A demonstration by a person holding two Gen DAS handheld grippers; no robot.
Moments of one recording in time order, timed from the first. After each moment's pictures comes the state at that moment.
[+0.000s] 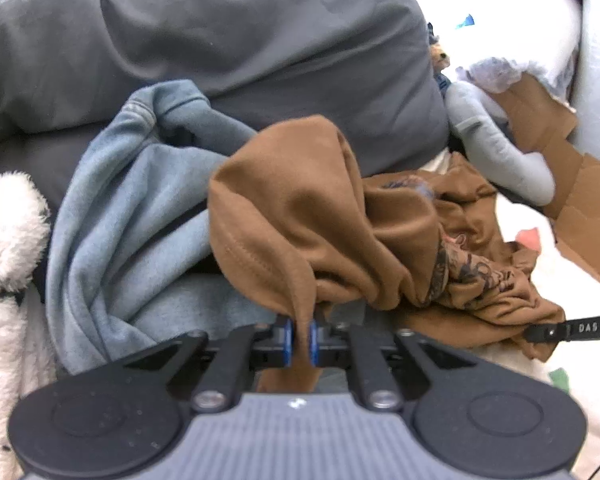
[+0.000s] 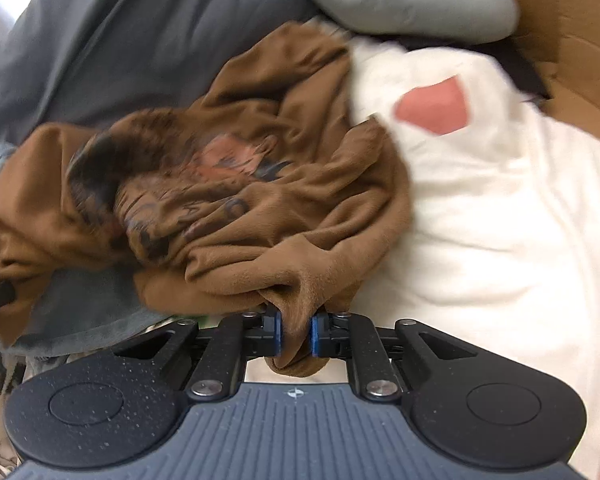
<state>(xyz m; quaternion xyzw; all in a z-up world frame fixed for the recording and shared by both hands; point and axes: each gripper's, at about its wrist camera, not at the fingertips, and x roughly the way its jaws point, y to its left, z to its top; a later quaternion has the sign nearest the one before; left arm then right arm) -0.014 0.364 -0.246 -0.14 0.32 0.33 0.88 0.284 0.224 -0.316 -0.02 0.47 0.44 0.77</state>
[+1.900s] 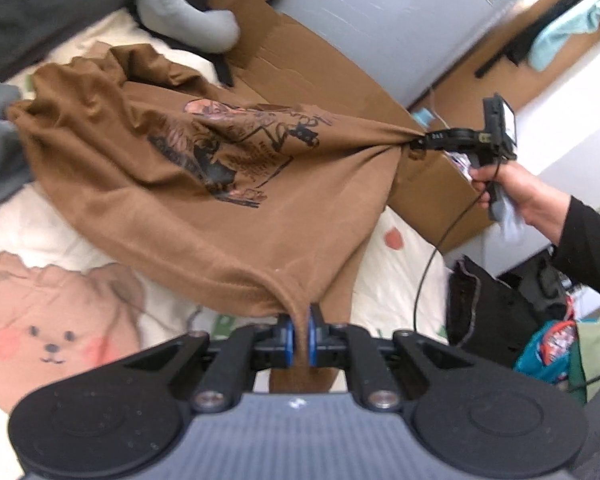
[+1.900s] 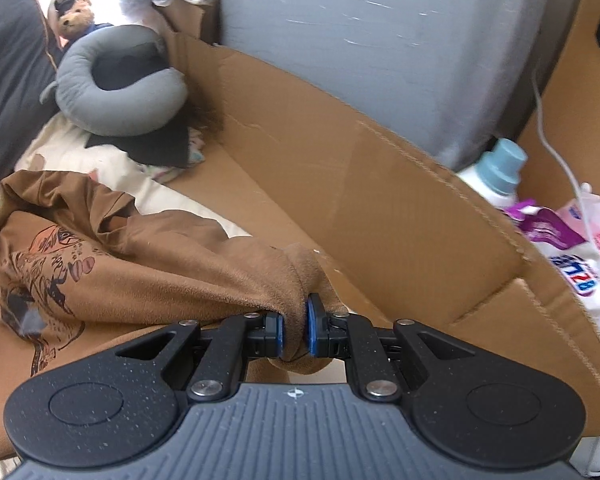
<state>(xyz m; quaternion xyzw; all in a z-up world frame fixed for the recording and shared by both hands) -0.022 0.167 -0.212 -0.27 0.43 -0.11 0.85 0.400 -0.092 -0.173 -0.16 0.42 0.22 0.87</state>
